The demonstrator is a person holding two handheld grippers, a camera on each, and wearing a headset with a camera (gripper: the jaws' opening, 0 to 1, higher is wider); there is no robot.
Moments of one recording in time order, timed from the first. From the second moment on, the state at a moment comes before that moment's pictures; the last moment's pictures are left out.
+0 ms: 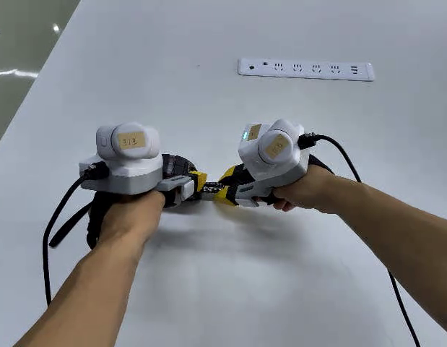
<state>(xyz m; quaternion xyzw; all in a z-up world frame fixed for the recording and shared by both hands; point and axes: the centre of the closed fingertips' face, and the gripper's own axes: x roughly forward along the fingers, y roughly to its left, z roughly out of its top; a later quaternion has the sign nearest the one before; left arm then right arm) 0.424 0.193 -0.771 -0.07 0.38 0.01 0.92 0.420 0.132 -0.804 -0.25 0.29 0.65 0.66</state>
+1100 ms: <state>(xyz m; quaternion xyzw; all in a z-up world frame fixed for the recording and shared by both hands) 0.425 0.191 -0.772 -0.07 0.38 0.02 0.92 0.419 0.146 -0.805 -0.26 0.27 0.66 0.65</state>
